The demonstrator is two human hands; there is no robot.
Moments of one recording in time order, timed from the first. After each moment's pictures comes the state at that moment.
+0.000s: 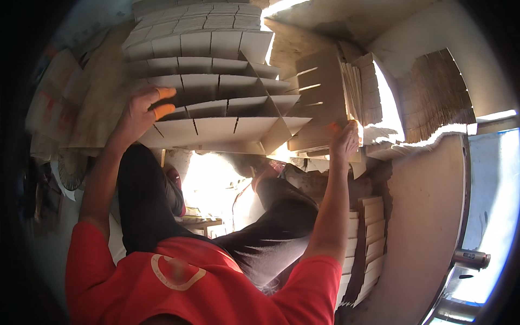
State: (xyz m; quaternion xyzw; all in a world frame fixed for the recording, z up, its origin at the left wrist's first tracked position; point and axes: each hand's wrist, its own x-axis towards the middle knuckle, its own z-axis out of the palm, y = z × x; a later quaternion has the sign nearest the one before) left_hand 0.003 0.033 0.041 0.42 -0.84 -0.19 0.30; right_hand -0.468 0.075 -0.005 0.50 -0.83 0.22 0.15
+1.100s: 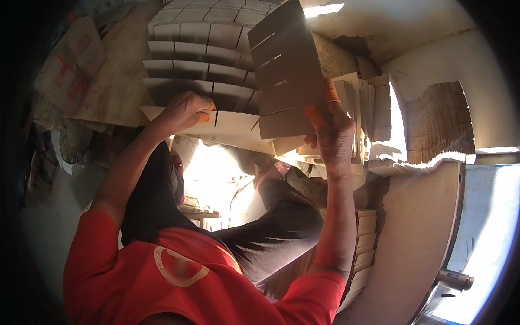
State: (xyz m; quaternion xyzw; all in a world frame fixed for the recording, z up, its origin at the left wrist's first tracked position) left_hand -0.027 0.040 -0.001 0.45 -0.84 -0.23 0.19; right_hand -0.316 0.091 0.118 0.61 -0.63 0.39 -0.28
